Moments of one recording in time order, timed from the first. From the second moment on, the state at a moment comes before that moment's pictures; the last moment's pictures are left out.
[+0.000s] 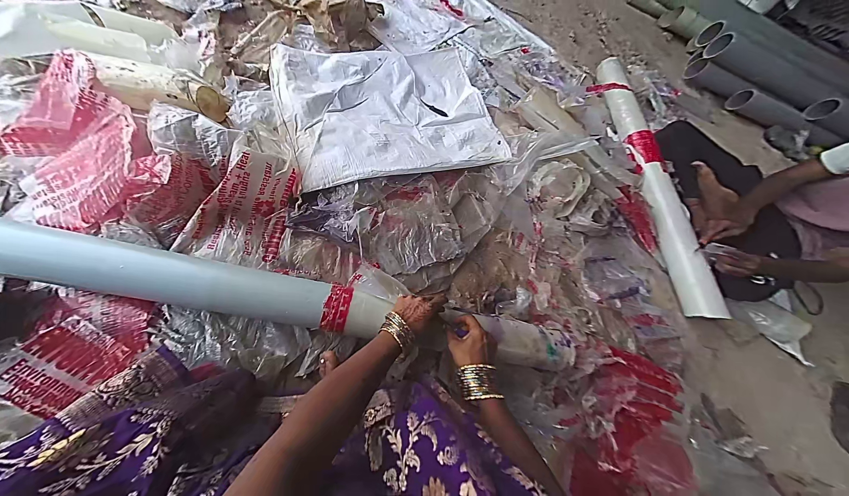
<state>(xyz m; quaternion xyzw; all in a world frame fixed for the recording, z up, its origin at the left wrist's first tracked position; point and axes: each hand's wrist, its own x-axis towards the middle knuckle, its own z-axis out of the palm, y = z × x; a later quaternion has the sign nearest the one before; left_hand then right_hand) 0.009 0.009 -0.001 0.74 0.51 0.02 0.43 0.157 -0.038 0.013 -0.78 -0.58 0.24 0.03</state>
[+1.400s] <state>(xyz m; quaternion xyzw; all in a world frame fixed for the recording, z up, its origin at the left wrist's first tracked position) 0.010 -0.006 -0.003 0.69 0.55 0.10 0.46 0.182 -0.039 0.015 -0.76 -0.57 0.30 0.08</state>
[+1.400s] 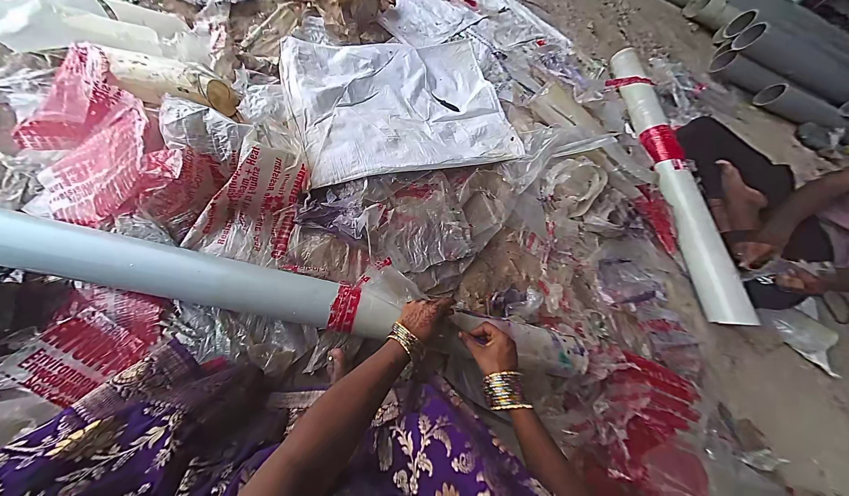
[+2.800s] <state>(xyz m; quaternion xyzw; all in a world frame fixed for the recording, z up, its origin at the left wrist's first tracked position) 0.021 -0.027 -0.032 0.66 0.57 0.31 0.38 0.206 0.020 0.011 -0.66 -0.65 0.37 0.01</state>
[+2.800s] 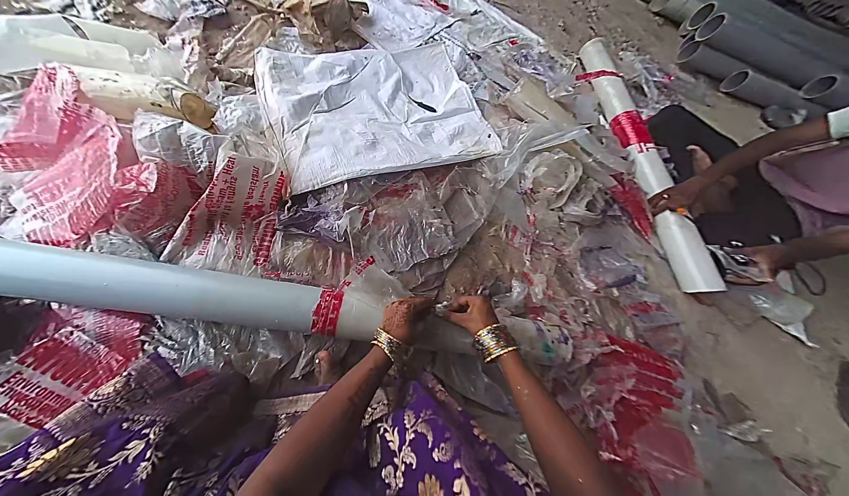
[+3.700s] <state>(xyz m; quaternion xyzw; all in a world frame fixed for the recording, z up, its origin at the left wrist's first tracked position) 0.004 0.049 -0.011 0.78 0.42 0.00 0.47 0.244 0.007 0.013 -0.61 -0.66 0.43 0.04</state>
